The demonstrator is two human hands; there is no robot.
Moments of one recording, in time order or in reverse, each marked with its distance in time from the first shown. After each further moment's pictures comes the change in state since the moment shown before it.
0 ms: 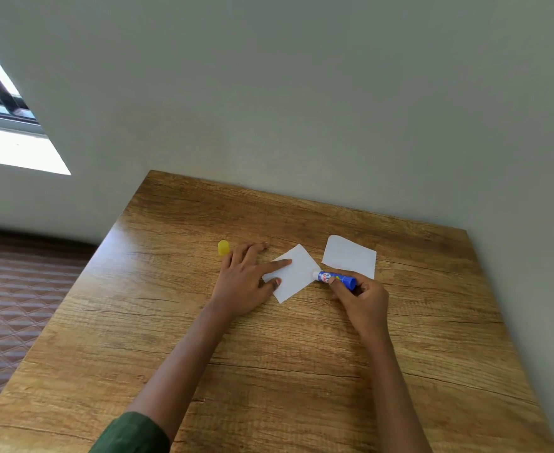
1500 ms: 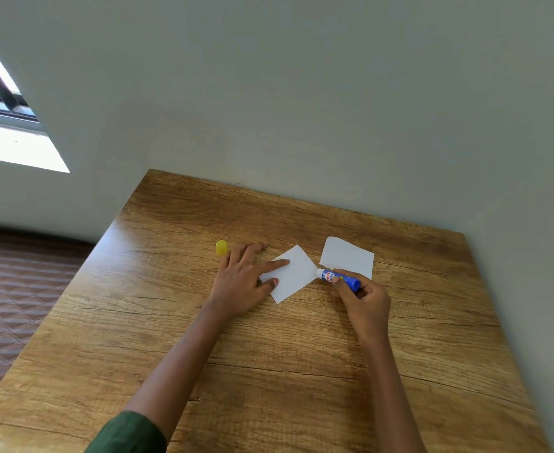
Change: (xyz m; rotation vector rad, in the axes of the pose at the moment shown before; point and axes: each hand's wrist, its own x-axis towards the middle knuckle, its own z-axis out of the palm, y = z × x) left_hand 0.001 0.004 -0.003 -0.037 -0.020 -0.029; right_hand 0.000 0.003 -0.003 0.052 0.061 0.002
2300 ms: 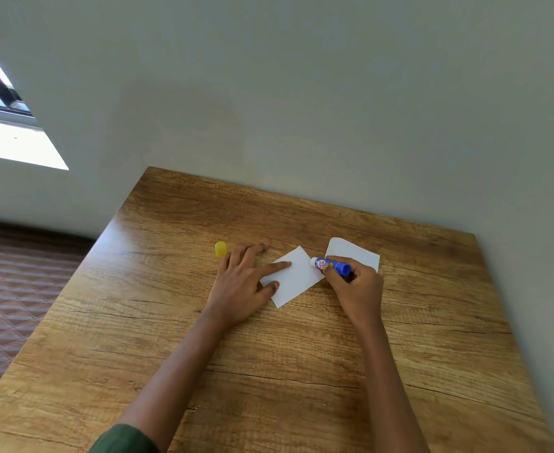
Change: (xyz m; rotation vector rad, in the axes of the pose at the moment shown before) left_hand -0.002 0.001 0.000 0.022 0.041 0.003; right_hand 0.028 -0.010 0.021 -0.178 -0.045 -0.077
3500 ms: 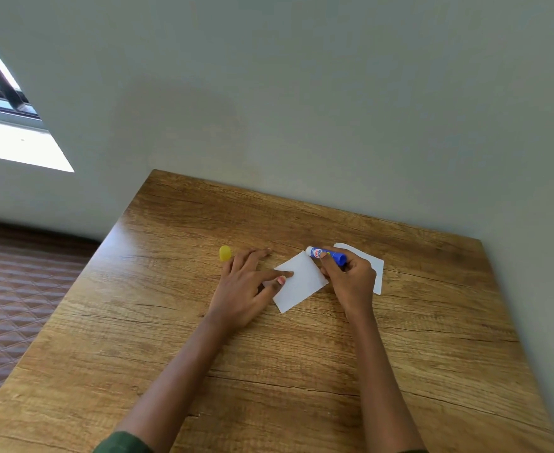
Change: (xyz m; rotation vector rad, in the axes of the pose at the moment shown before) left_hand -0.003 0.000 -0.005 -0.177 0.037 -0.003; right_hand 0.012 -0.021 0.020 0.102 0.019 0.052
